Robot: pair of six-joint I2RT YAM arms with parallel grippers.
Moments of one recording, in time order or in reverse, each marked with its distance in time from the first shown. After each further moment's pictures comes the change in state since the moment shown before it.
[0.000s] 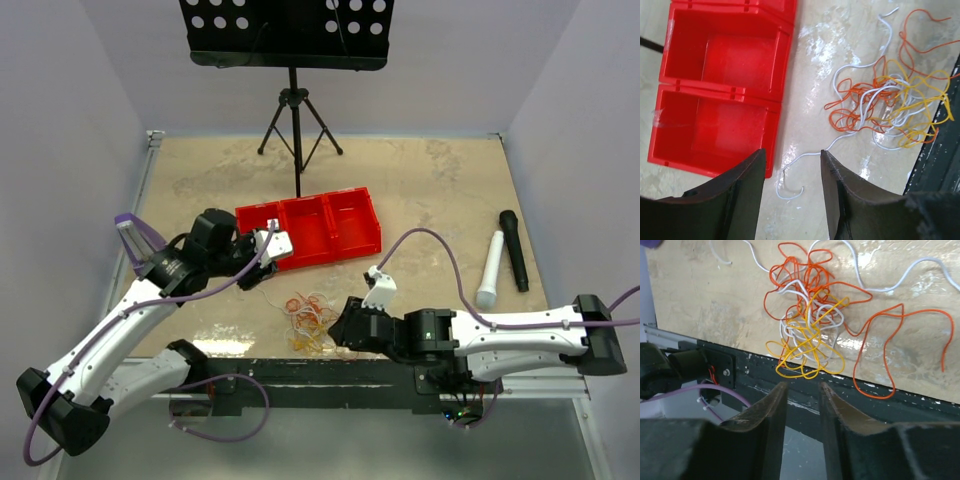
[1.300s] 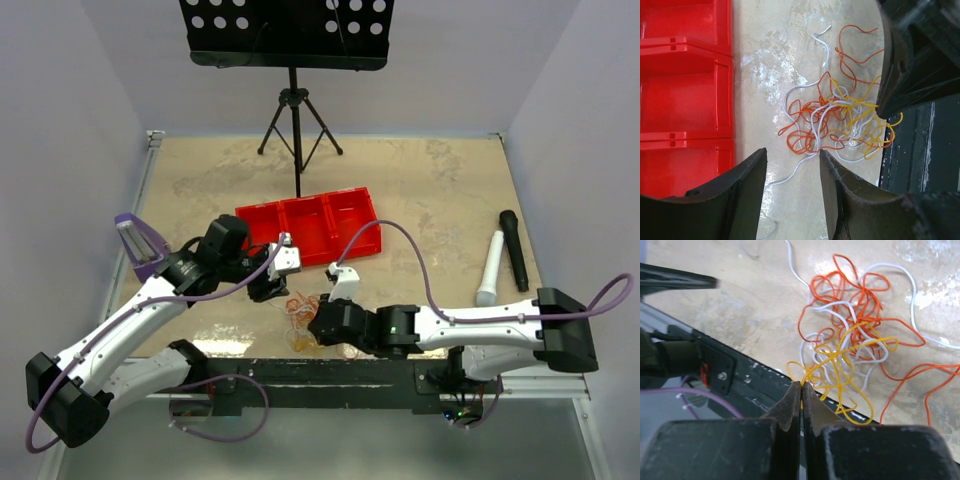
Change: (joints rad) left arm -0.048 0.043 -0.070 0.076 0.246 0.022; right arm -0.065 0.245 0.021 0.326 -0.083 -0.316
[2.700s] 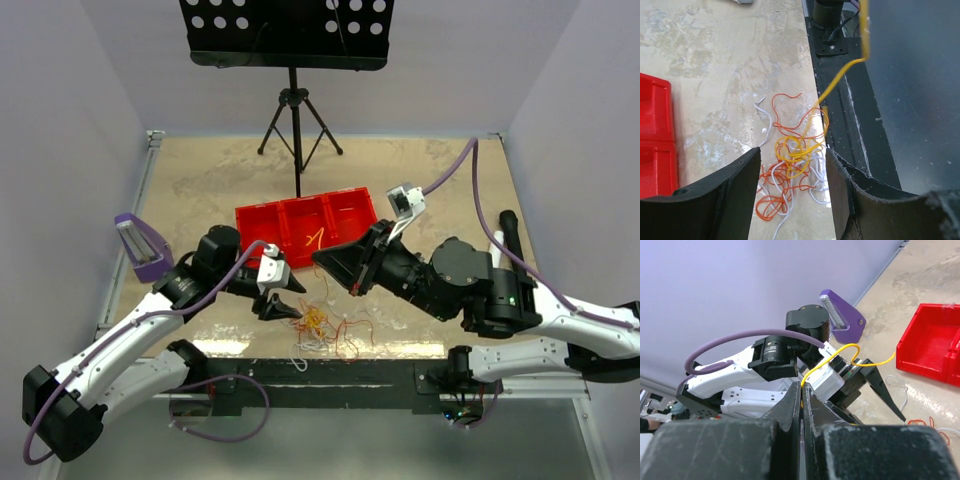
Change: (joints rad) left arm 0.001 -0.100 -0.161 0.293 0.417 -0.140; right arm 0.000 -0.289 0.556 -0.064 0.002 -0.437
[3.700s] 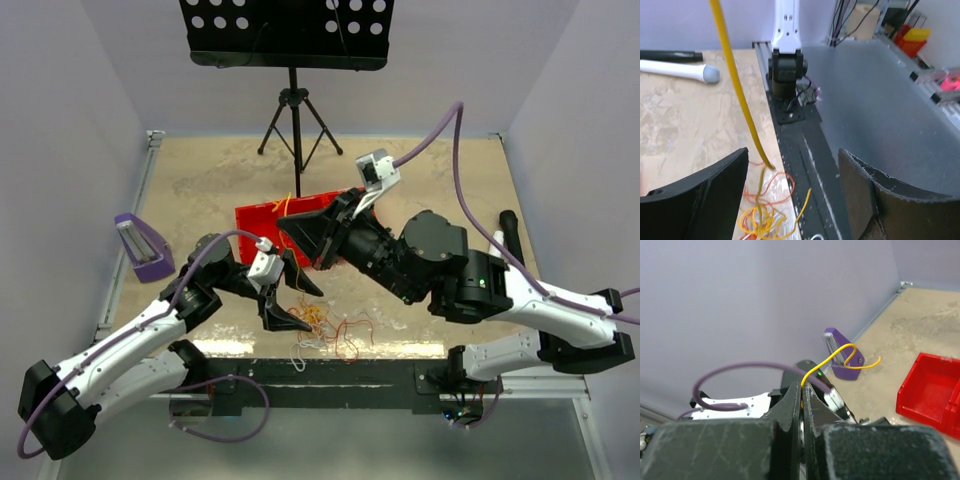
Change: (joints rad) left arm -0.083 -0.026 -0.103 0.615 0.155 -0.533; right arm -0.003 0.235 0.266 0.064 0.049 -0.166
